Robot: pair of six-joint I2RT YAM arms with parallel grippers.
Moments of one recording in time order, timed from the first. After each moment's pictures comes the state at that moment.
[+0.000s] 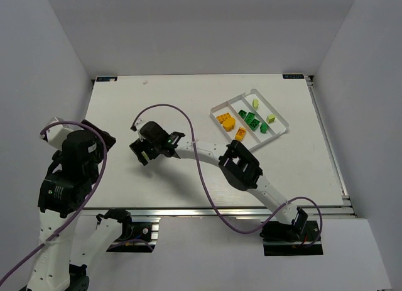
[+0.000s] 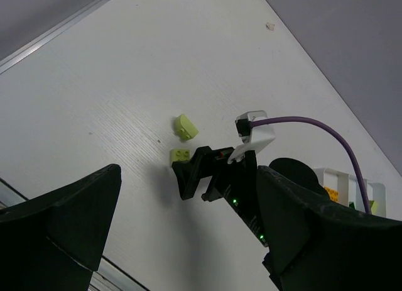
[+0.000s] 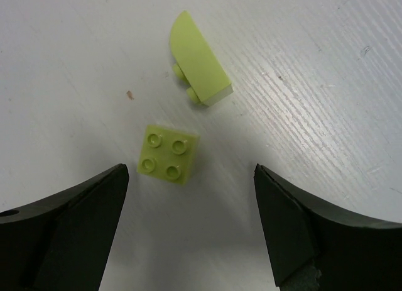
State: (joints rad) left arm -0.25 0.72 1.28 -1.11 -0.61 -0.84; right arm 1.10 2.47 2.08 -0.32 -0.03 0.18
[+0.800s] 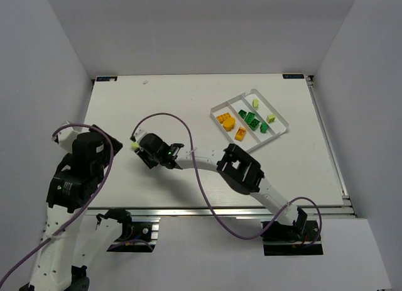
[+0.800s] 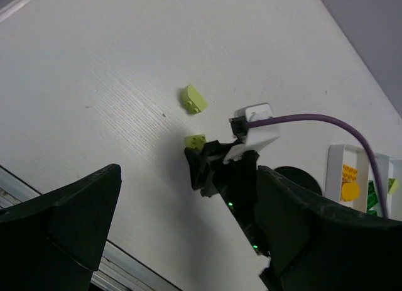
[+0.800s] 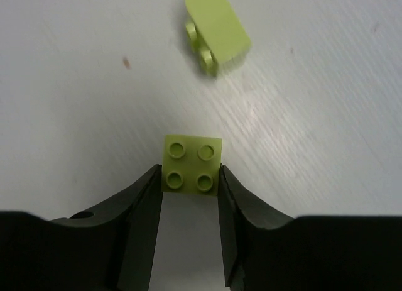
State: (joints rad) left arm -0.25 0.69 1.18 -1.12 -0.55 -0.87; right arm 1.15 2.44 1.91 -0.13 0.14 0.10
